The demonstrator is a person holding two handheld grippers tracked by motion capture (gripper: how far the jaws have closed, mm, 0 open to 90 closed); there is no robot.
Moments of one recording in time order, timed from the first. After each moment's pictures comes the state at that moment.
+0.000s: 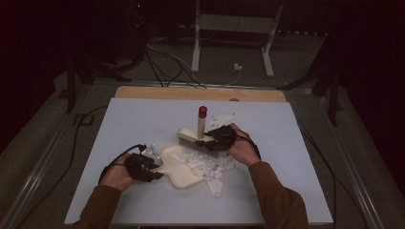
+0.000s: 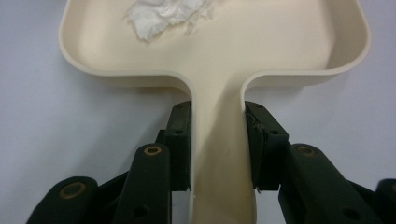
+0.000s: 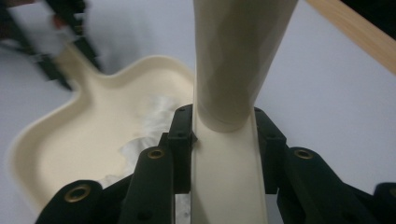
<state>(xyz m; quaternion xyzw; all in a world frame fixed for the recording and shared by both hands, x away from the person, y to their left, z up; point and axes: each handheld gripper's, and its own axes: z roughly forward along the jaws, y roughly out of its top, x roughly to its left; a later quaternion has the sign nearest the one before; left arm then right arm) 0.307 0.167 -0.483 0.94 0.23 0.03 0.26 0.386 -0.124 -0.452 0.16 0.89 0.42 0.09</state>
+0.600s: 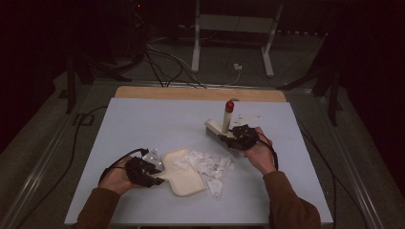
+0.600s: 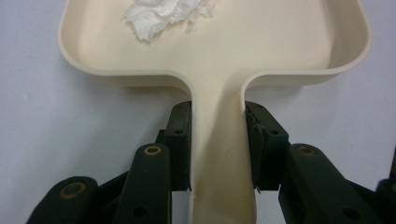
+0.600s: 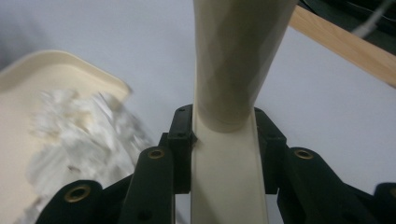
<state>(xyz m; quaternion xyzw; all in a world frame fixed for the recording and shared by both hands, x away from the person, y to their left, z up) 0.297 0.163 -0.481 0.95 0.20 0.01 0.25 0.374 -0.183 -0.450 0.32 0.85 0.38 0.17</state>
